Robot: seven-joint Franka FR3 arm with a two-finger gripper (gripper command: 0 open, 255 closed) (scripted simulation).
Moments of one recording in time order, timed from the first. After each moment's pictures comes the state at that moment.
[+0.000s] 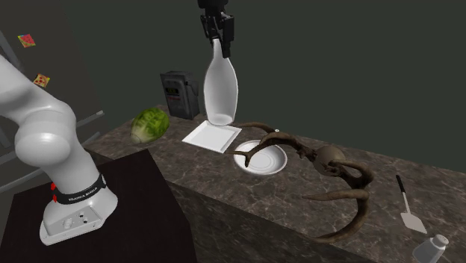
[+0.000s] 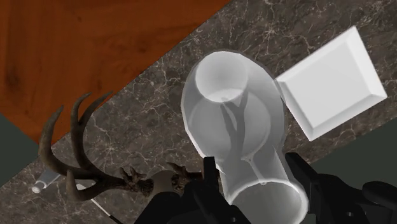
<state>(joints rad) -0.05 -0.35 -0.21 -1.88 -0.05 1.70 -0.19</state>
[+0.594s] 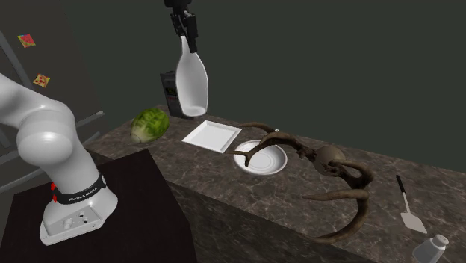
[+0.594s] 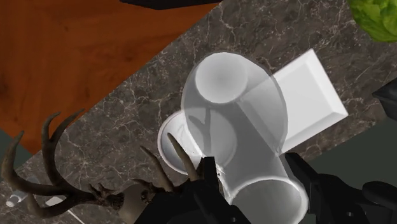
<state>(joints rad) 0.00 -0.54 -0.05 -2.05 -0.03 1.67 0.02</state>
